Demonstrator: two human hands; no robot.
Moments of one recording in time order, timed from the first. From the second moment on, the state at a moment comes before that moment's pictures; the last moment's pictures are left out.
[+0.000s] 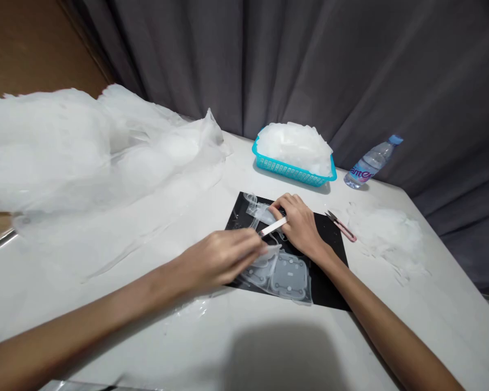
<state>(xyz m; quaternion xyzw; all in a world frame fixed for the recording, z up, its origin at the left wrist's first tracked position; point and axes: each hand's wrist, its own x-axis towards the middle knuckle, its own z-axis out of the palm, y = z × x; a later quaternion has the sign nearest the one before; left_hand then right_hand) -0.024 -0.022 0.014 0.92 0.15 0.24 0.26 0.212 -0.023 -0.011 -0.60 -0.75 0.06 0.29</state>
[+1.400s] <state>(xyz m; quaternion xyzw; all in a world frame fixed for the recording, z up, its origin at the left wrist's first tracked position) -0.020 -0.016 0.007 0.86 0.25 0.30 0.33 0.220 -0.061 0.052 -0.46 -0.75 0.32 0.35</state>
